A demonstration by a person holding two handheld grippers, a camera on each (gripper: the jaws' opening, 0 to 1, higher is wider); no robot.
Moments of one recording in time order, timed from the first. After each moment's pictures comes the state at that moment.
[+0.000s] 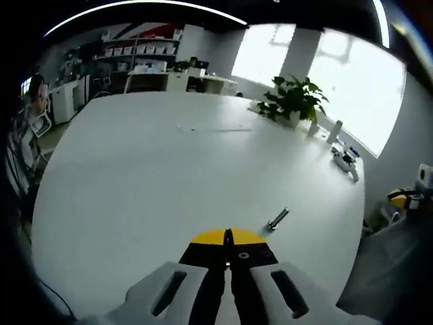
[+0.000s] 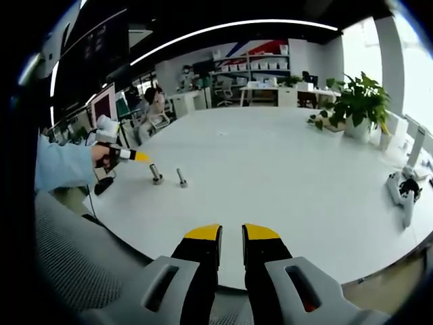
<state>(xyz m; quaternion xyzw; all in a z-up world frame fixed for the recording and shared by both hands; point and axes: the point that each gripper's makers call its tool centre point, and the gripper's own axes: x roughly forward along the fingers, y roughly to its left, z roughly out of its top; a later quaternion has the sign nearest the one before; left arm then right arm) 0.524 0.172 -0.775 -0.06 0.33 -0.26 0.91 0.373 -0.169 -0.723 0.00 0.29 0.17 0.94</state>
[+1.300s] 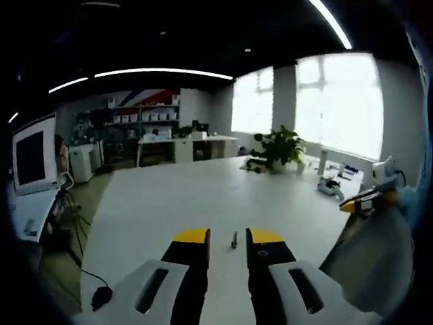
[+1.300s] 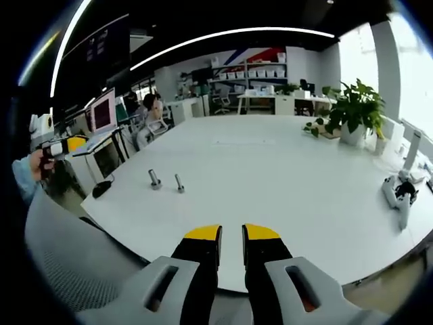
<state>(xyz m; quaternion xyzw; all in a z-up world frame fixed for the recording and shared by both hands) 0.358 0.172 -0.641 -0.01 0.15 -0.22 0.96 0.368 -0.180 -0.719 -0.01 0.27 0.16 0.95</state>
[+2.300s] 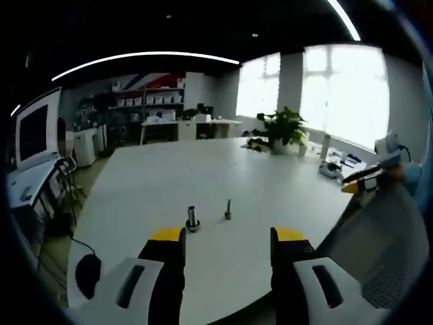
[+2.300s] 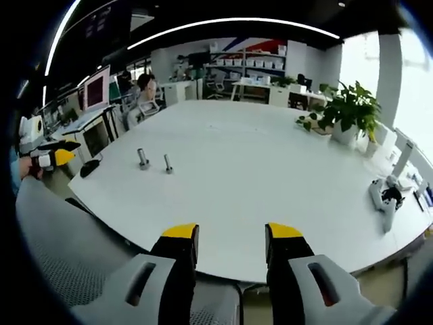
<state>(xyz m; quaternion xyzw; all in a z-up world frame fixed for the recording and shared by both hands) 0.346 0.158 -0.691 0.00 0.18 -0.21 0.96 0.358 -0.190 -0.730 -0.06 0.30 0.13 0.94</state>
